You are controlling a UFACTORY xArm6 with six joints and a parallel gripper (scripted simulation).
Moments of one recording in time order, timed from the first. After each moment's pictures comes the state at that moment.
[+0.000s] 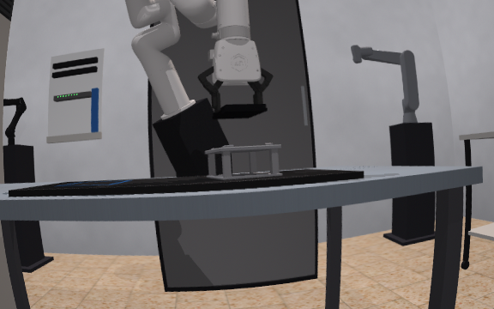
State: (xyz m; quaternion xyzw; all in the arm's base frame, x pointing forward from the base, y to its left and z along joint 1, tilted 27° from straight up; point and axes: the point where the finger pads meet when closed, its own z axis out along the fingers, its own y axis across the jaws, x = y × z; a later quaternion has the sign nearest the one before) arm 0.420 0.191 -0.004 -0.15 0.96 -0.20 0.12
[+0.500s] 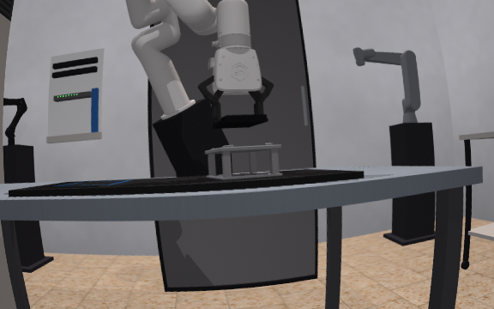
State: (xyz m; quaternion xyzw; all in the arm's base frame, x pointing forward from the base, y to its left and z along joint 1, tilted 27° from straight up) arm 0.426 0.184 -0.023 -0.15 0.96 -0.20 0.12
